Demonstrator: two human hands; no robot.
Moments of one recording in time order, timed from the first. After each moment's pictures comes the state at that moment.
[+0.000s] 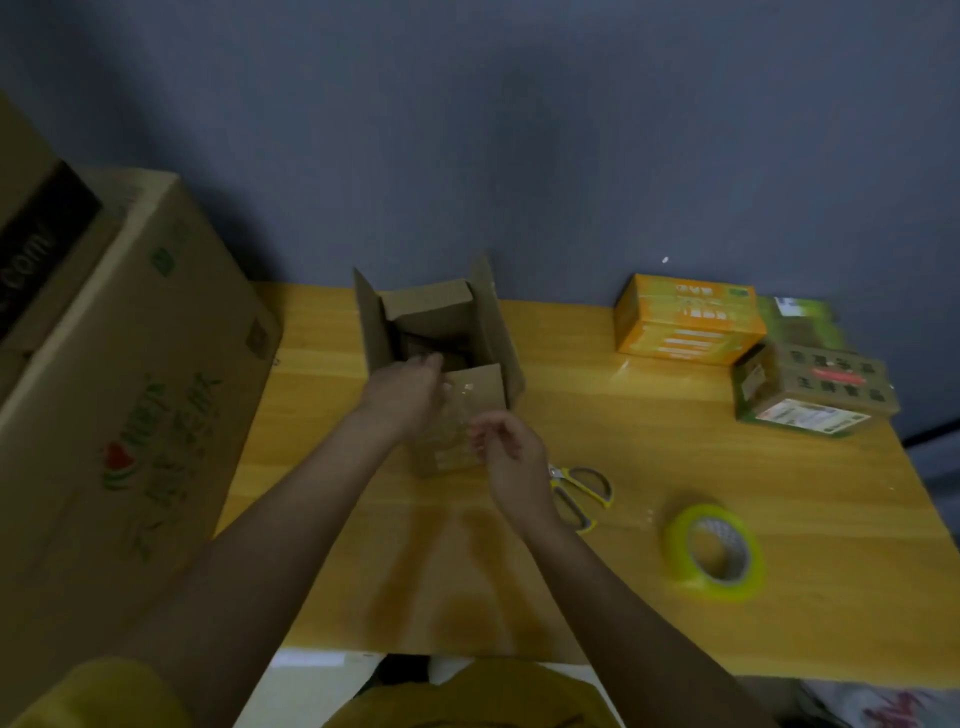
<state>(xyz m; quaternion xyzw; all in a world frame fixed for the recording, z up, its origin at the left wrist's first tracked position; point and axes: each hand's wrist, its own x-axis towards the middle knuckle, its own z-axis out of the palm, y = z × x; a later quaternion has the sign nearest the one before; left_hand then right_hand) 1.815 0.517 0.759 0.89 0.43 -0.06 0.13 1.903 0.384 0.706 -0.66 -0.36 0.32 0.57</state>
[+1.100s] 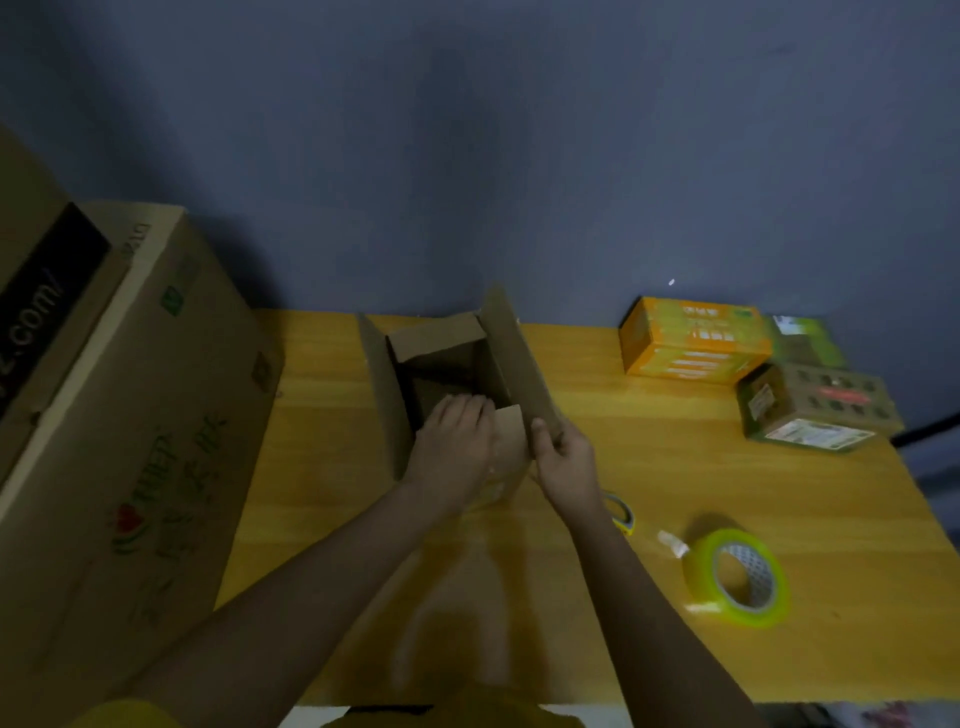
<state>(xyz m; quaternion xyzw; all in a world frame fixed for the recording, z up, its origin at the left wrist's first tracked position) 1.809 0.507 0.728 0.95 0.32 -0.02 0.03 1.930 0.424 0.704 -0.77 -0.31 0.25 0.50</state>
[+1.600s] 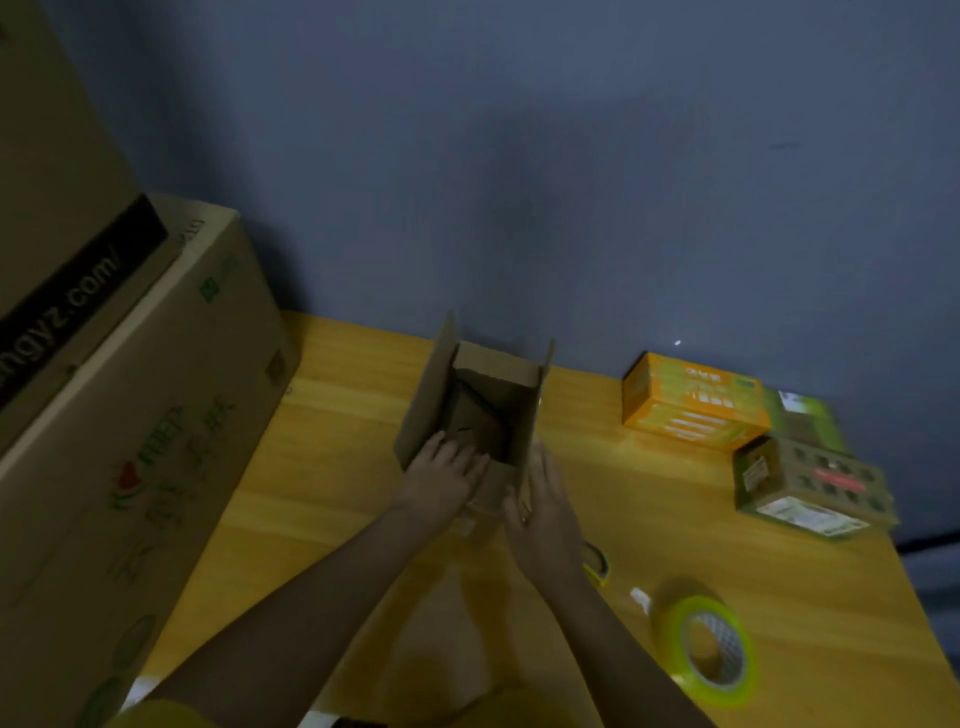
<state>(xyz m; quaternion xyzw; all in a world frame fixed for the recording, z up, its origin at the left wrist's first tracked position) 1.816 0.493 0.714 0.94 0.29 -0.16 -0.04 1.936 0.388 0.697 -0.79 -0.51 0.16 0.30</state>
